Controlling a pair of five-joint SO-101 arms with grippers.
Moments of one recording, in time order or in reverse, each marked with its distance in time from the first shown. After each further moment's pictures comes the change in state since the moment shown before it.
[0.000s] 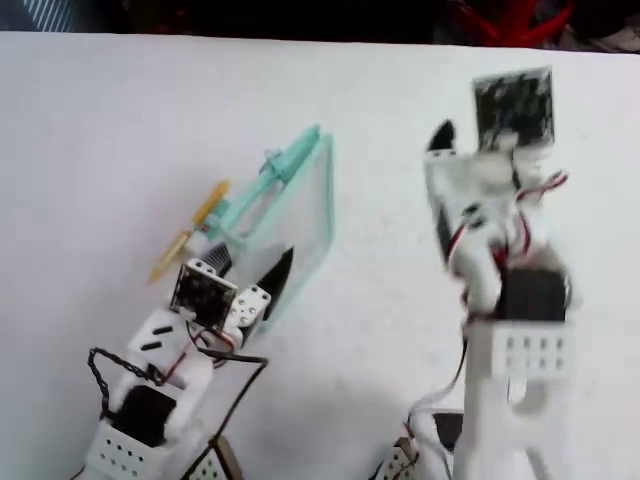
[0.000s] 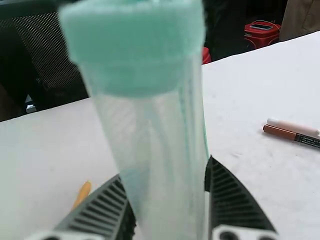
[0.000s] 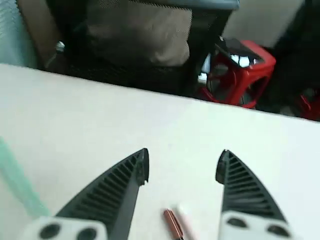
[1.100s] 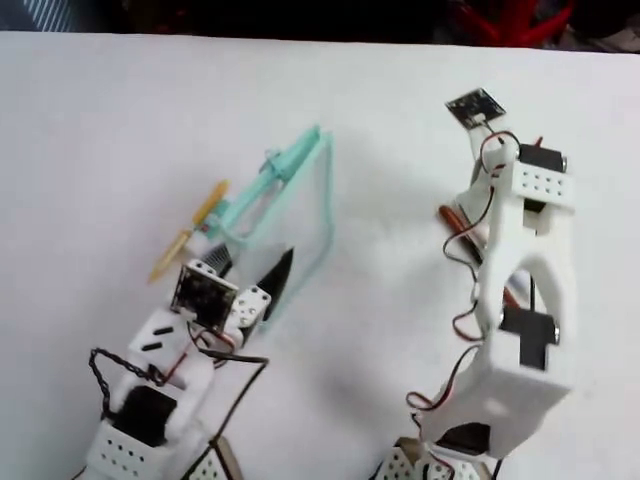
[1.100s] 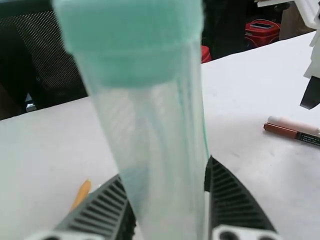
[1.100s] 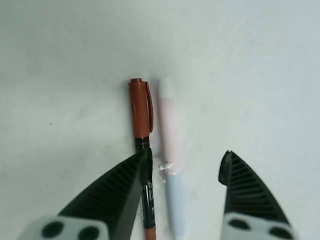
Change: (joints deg) left arm 0.0 -0.5 0.9 0.0 0.0; right arm 13.0 56.8 -21.5 12.0 31.2
